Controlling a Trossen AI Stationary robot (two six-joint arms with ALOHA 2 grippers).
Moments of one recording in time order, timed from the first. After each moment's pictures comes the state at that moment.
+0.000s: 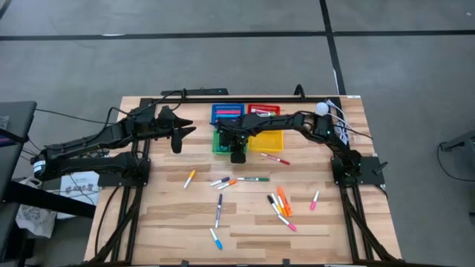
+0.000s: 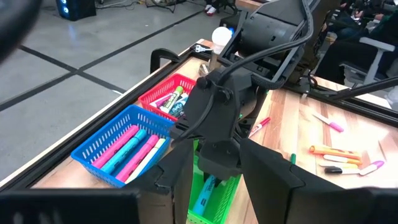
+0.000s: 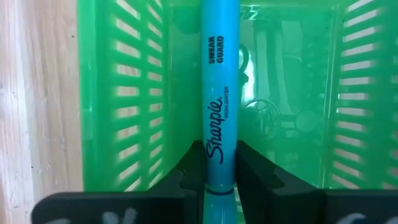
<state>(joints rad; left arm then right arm) 0.35 0.72 0.62 -0.22 0.02 -0.12 -0.23 2.32 1.81 -0.81 -0.08 -0.28</state>
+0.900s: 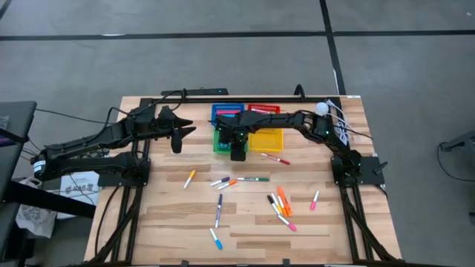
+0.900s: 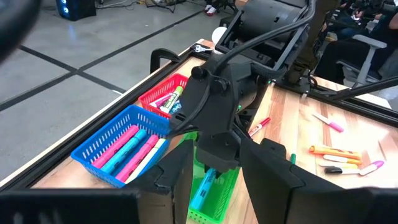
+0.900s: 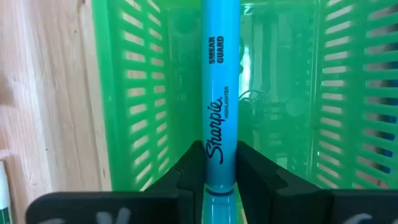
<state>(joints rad) 0.35 0.72 0.62 -0.22 0.02 -0.12 -0.23 2.32 1.91 -0.95 -0.08 -0.26</state>
